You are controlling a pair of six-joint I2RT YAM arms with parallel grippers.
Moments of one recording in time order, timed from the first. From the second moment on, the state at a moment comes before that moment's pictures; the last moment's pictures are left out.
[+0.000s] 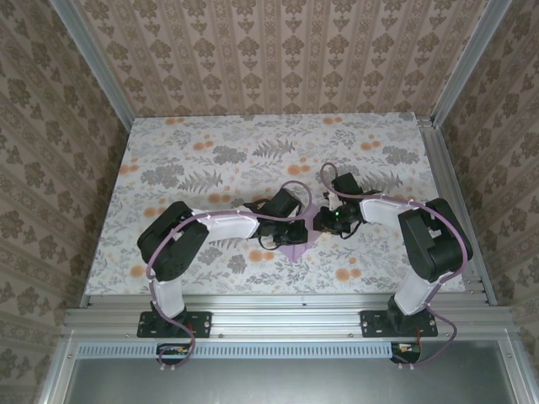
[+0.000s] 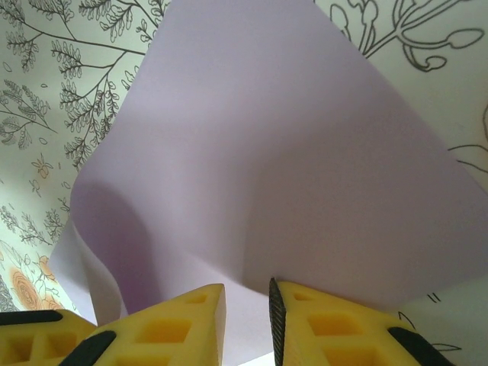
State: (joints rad) left arm -0.93 1.86 1.07 -0.20 0.34 -0.82; right arm 0.34 1.70 0.87 -0.37 -0.42 0.47
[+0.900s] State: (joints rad) left arm -0.93 1.91 1.08 -0.19 0.33 -0.82; right arm 0.34 1.70 0.87 -0.37 -0.42 0.47
